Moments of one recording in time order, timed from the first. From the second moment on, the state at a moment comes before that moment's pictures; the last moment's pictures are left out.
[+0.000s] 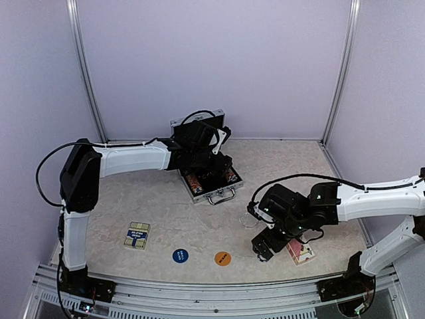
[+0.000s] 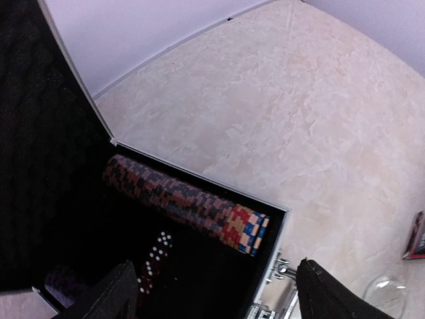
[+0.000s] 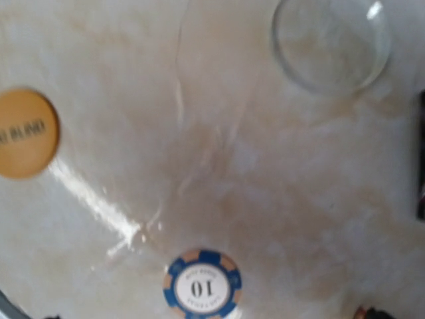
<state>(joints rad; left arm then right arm) -0.79 2.15 1.72 -0.20 -0.11 0.03 1.11 1.35 0.89 -0.70 0.15 0.36</state>
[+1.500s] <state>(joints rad) -1.03 1.49 1.05 -0.14 -0.32 -0.53 1.10 1.66 0.94 -0.72 0.04 0.30</state>
